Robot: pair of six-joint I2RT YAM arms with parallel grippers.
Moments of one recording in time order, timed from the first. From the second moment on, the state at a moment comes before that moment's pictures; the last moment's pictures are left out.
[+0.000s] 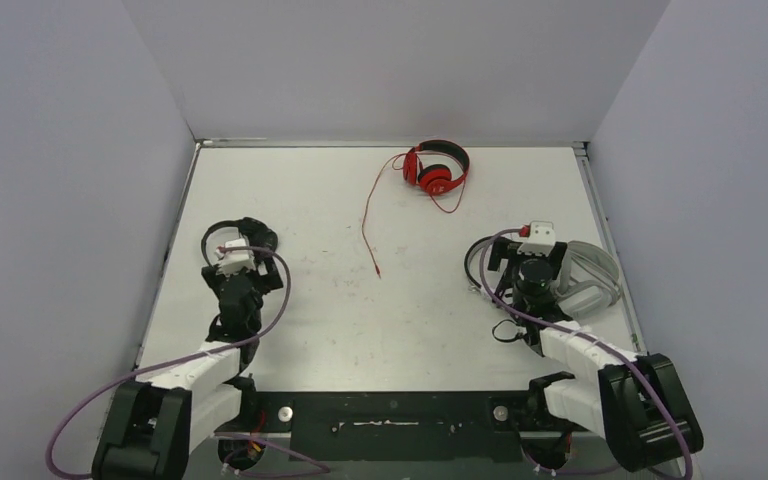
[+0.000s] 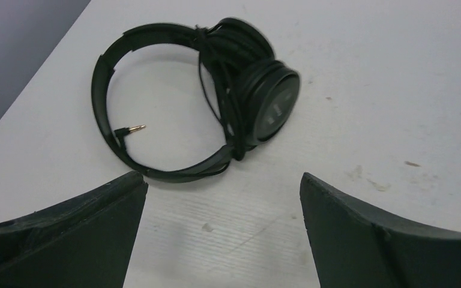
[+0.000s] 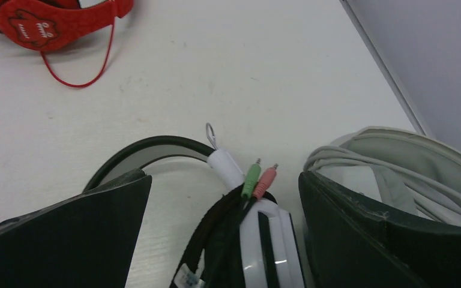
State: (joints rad) left arm -0.24 0.95 0.14 0.59 -0.44 -0.14; right arm 0.30 1.08 0.26 0.59 0.42 0.03
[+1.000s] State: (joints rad) left arm -0.03 1.61 0.21 1.20 -0.13 -0.07; right arm 0.08 1.59 0.24 1.32 0.40 -0.04
